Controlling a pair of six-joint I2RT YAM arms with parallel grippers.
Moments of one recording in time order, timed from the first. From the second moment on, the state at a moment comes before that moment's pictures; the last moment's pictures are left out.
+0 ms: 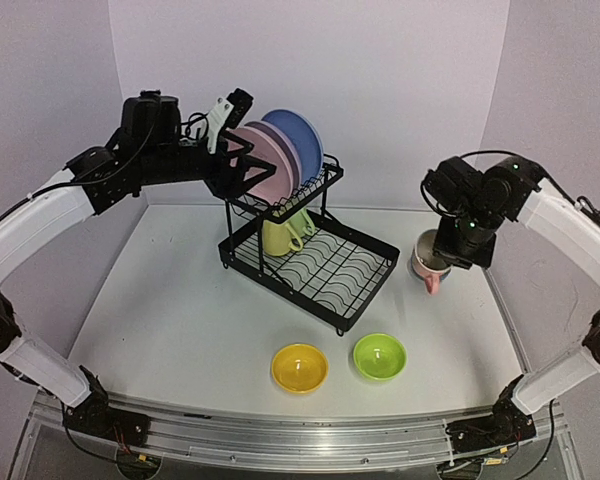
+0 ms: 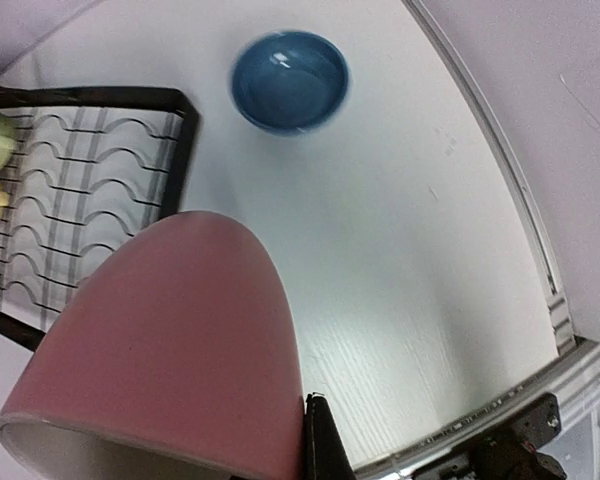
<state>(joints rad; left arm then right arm) -0.76 1.42 1.57 -0.38 0.24 0.17 0.67 1.43 1.57 -1.43 0.40 1.05</state>
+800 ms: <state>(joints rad) -1.10 1.90 1.92 -0.50 -0.07 0.11 0.92 1.62 1.68 -1.27 0.49 1.35</state>
